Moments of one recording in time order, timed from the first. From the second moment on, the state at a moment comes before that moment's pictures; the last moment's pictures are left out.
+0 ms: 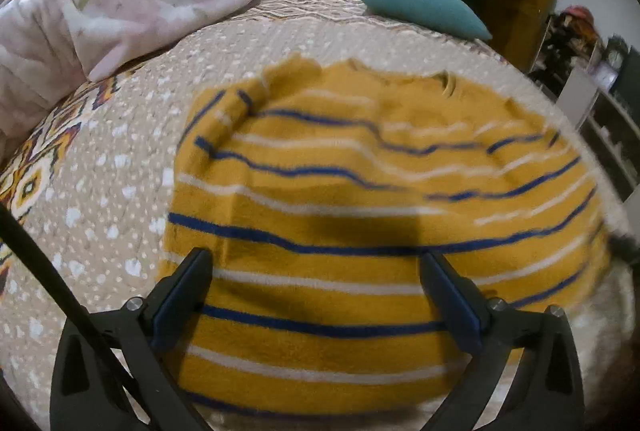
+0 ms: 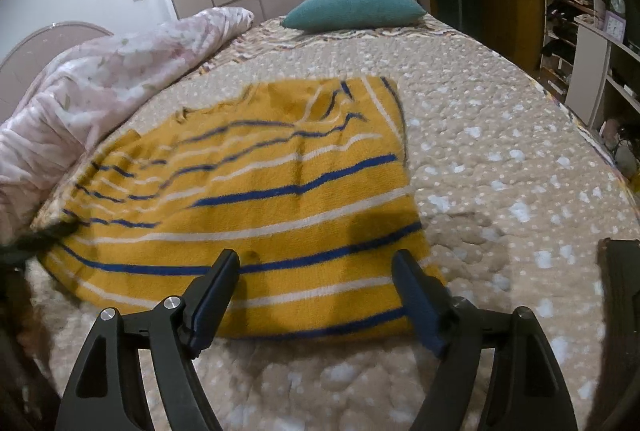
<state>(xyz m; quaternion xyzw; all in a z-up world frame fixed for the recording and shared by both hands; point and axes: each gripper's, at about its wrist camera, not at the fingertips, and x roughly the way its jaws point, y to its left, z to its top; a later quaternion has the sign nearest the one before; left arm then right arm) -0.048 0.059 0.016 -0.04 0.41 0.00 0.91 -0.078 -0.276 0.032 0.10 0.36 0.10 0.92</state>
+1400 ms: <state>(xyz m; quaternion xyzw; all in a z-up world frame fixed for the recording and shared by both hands) -0.233 0.290 0.050 -0.27 0.33 0.12 0.90 -0.026 0.099 0.037 -0.09 0.40 0.30 0.86</state>
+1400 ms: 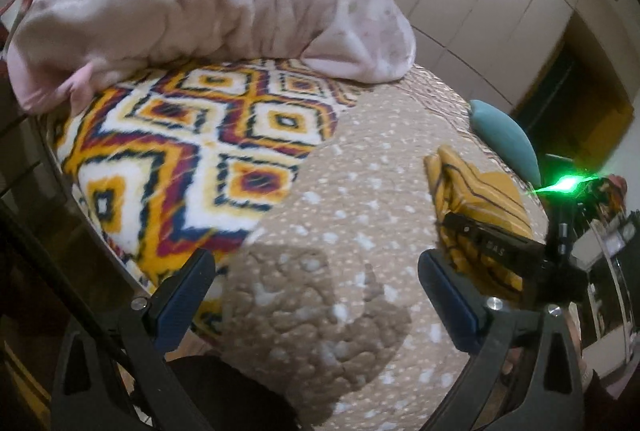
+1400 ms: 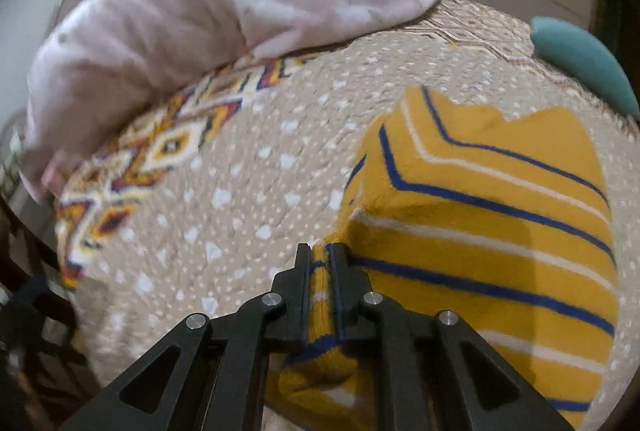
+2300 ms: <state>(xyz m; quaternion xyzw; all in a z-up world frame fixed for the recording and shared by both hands) -0.033 0.169 0.066 -0.16 0.40 -0.03 0.90 0.076 -0.145 0.005 0.27 0.46 0.31 0.79</state>
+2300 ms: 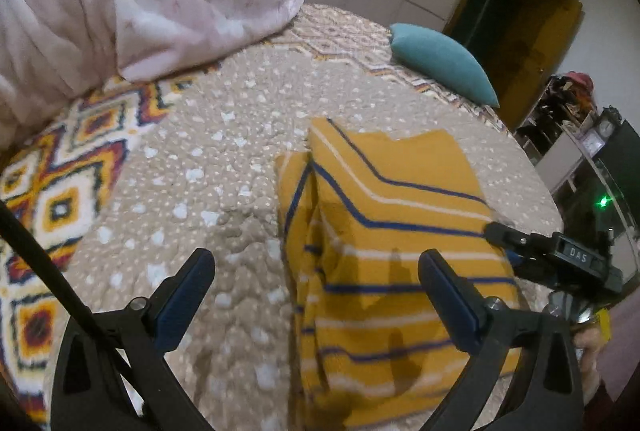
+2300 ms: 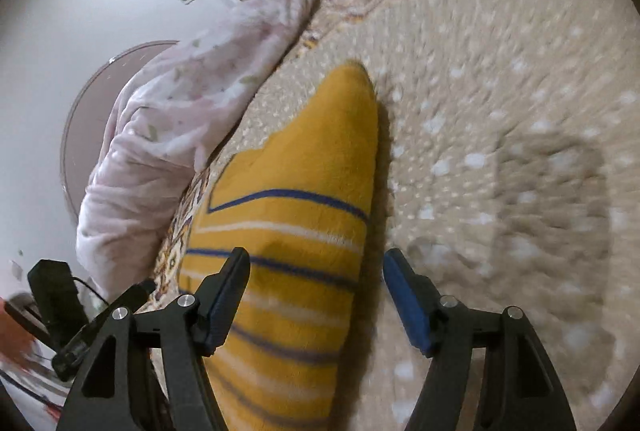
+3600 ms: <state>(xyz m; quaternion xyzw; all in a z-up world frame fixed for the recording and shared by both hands) -0.054 0.086 0.057 -0.12 0.41 -0.07 0.90 0.045 -0.224 0.085 0.19 0.37 0.20 0.89</state>
